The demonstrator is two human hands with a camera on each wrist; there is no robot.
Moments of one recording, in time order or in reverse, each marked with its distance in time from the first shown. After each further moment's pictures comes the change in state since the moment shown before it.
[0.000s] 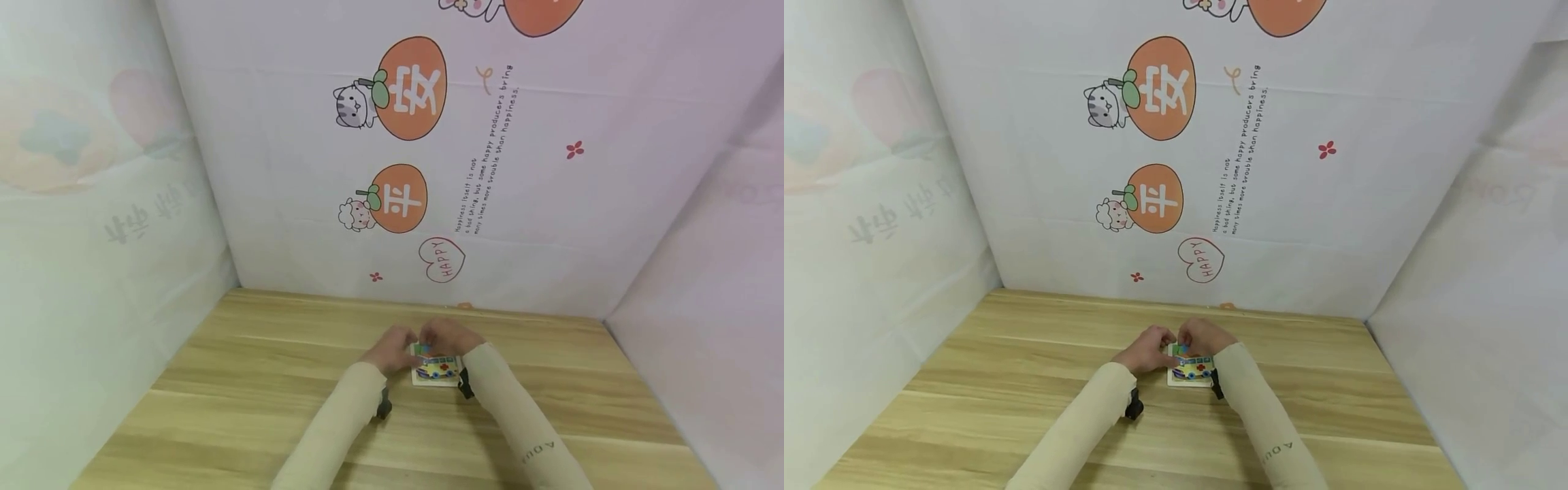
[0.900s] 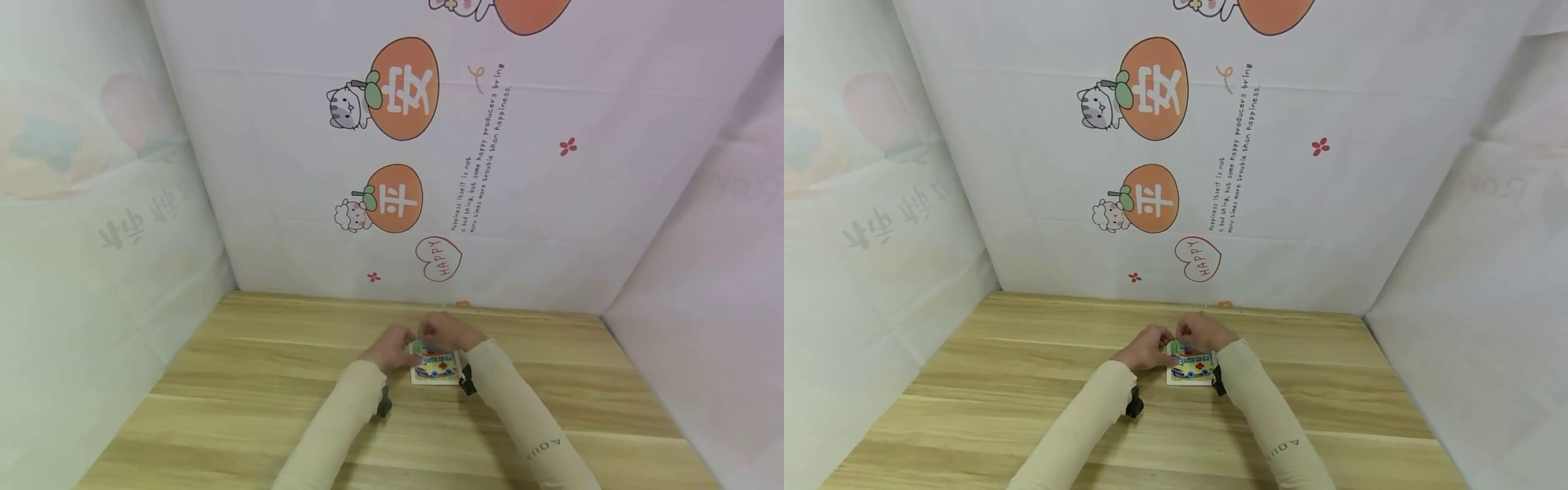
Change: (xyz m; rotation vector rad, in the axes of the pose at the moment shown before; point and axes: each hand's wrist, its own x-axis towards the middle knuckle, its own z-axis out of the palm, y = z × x) left_hand -0.004 0.007 -0.004 0.006 -0.005 -0.005; right_hand -0.001 0.002 -0.008 0.114 0.025 -0.041
